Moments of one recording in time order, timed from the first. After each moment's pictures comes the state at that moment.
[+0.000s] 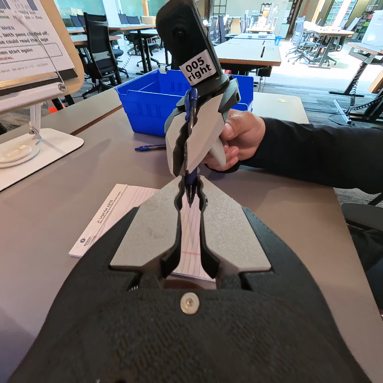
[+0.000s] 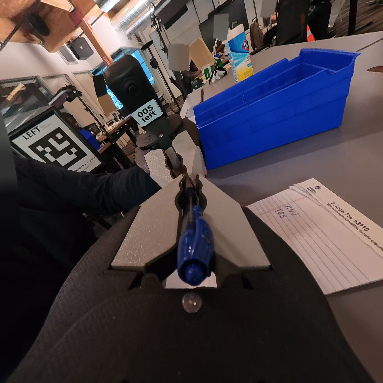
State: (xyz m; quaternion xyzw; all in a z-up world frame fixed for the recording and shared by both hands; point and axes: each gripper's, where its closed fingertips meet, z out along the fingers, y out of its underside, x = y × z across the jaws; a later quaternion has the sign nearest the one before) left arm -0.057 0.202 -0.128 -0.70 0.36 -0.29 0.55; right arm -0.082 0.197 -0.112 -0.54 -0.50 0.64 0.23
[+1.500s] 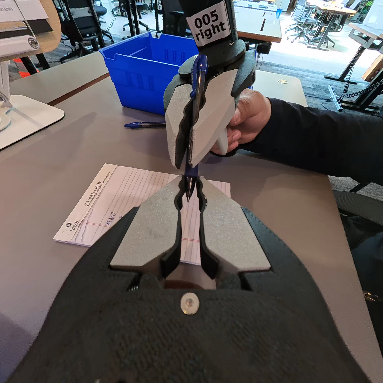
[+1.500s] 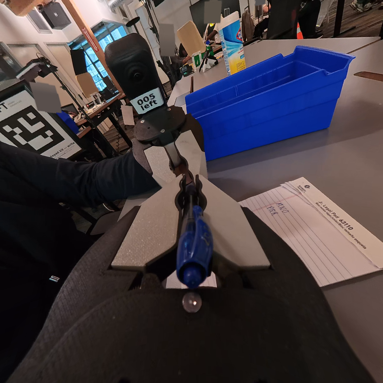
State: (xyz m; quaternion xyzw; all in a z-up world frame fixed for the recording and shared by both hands) left arm -0.057 0.201 -0.151 -0.73 0.36 -0.30 0.49; right arm -0.085 0.194 -0.121 -0.54 -0.53 0.60 0.26
